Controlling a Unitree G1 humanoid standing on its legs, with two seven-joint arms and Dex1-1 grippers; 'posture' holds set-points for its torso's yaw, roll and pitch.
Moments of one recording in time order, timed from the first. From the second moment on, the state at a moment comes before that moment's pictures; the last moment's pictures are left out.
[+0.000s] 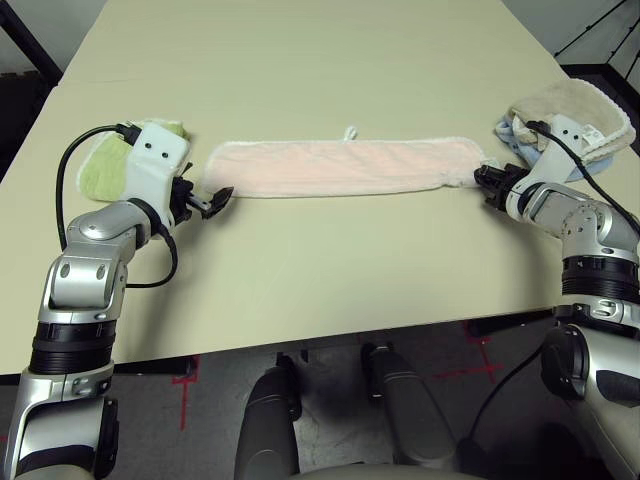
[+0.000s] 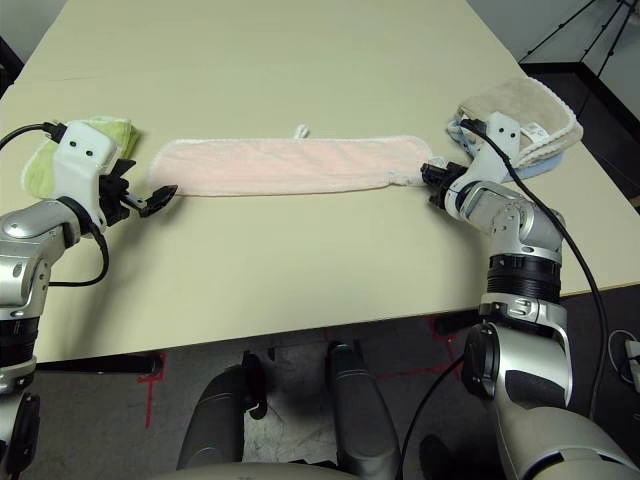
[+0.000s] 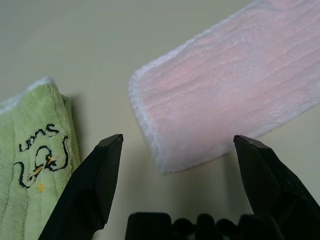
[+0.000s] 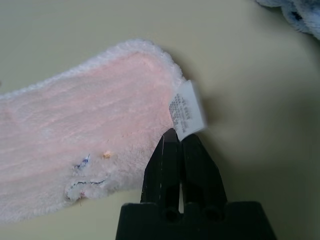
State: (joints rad) left arm -0.45 0.71 0.13 -0.08 -0.13 0.62 -0.57; right arm -0.78 -0.38 -0.40 0.44 0.38 0.87 0.22
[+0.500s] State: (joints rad) left arm -0.45 0.72 0.13 -0.07 -0.12 0.61 -0.58; right arm -0.78 -0.44 -0.38 0.50 0.38 0.83 0.26
